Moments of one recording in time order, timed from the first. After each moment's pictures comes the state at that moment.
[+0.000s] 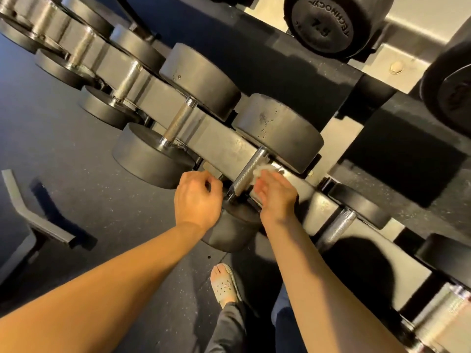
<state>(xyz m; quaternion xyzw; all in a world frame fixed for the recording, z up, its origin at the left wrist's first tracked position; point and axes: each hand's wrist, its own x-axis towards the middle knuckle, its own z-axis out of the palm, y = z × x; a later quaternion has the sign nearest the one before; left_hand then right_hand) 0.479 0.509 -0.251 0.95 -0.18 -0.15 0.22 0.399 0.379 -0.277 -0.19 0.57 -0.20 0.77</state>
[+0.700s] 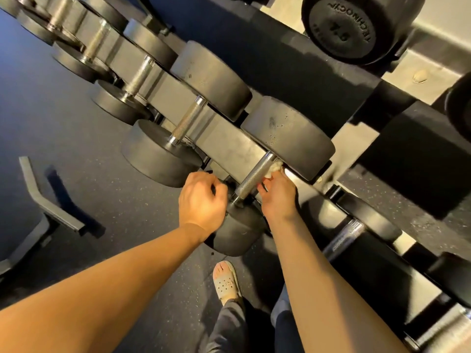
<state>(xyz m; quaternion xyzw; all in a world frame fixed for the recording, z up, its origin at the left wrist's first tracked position) 0.482 0.513 -0.254 0.95 -0.21 -0.15 0.20 0.416 0.369 -0.305 -0.18 0.52 -0.12 0.83</state>
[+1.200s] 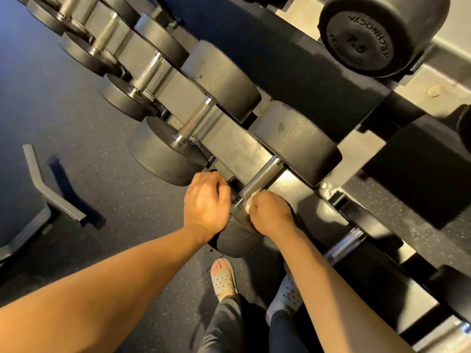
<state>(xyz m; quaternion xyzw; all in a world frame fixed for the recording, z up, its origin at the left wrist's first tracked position) 0.481 0.510 -0.250 0.95 -0.18 -0.16 0.22 0.397 0.381 -0.293 -0.86 0.27 0.22 0.36</state>
